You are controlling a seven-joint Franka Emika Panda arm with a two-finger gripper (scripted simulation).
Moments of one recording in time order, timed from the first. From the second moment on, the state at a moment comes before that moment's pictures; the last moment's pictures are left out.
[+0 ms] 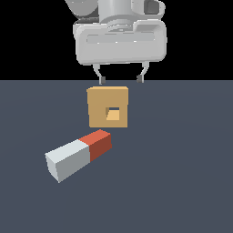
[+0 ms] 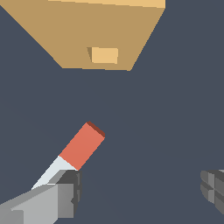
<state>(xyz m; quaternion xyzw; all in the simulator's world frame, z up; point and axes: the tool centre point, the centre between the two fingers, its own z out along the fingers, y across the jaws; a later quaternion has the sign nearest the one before) 0.012 0.004 0.195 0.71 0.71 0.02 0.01</state>
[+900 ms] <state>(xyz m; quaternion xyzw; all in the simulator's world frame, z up) -0.025 -0.038 0.152 0.79 0.61 0.01 0.01</state>
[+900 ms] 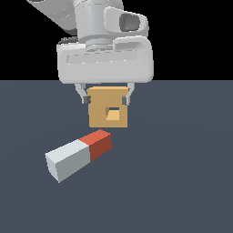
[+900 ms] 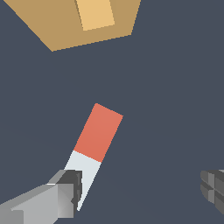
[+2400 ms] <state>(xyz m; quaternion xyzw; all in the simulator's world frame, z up) -0.115 -0.083 0.058 0.90 0.43 0.00 0.00</state>
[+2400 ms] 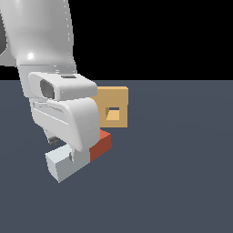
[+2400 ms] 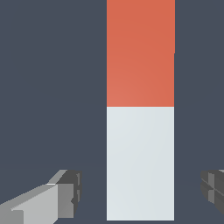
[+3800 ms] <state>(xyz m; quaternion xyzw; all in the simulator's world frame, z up) -0.109 -0.080 0.025 0.89 0.45 0.00 0.00</state>
